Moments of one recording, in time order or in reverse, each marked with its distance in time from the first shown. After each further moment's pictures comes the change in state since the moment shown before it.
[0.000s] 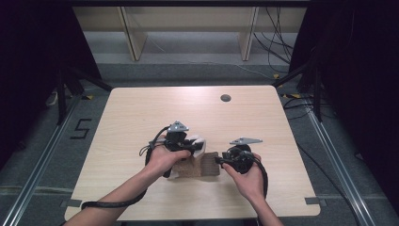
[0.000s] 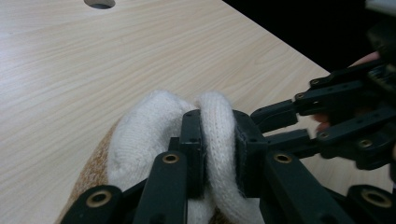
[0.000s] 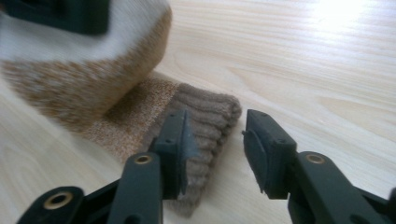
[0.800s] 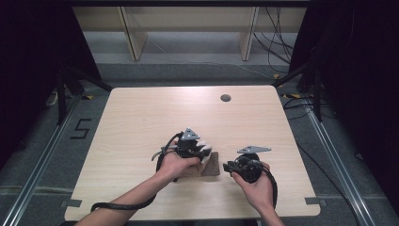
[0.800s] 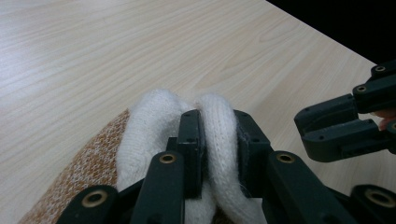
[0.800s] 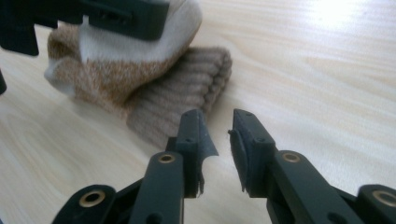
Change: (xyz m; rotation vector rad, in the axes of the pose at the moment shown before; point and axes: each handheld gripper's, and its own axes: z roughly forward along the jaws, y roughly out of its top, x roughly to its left) left arm -0.013 -0.016 0.031 0.050 0.029 0.069; right arm -0.003 -0.024 -0.023 0.051 -0.017 0.009
